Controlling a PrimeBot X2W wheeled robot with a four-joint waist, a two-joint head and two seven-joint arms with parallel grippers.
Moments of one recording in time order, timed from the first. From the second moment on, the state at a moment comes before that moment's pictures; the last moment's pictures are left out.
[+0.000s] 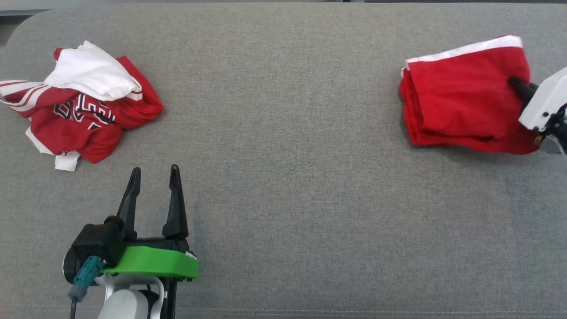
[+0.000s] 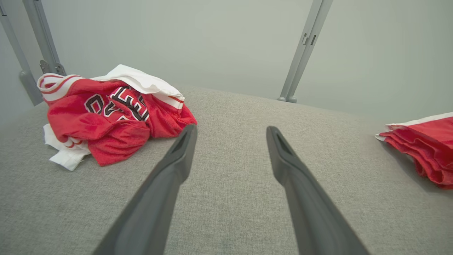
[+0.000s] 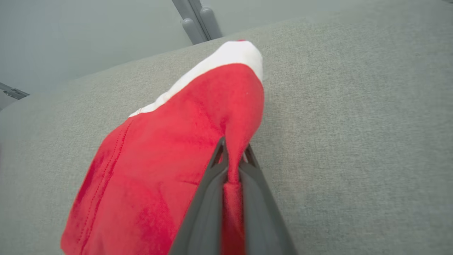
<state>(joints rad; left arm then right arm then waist) -0.06 0.05 -0.23 0.00 -0.39 0.12 -0.25 -0.78 -0.47 0.46 0.84 0.88 0.11 0.26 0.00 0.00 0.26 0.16</state>
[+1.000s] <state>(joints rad) -0.16 0.09 -0.29 -0.17 -0.30 0.12 -0.17 -1.01 -0.68 0.45 0.91 0.74 0.02 0.23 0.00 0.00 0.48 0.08</state>
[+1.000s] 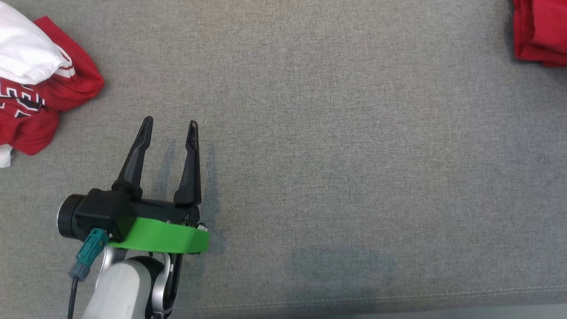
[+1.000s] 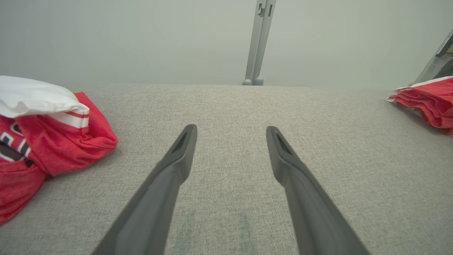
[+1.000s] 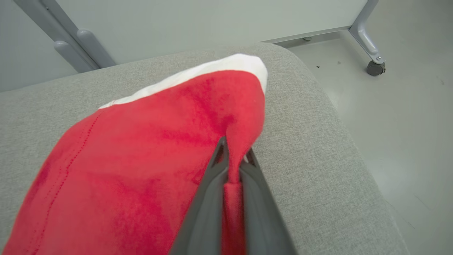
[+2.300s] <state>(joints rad) -0.23 0.08 -0.25 -0.06 -0.33 0.12 -0.18 -1.01 -0.48 0.52 0.83 0.64 0.03 -0.23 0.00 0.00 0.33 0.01</state>
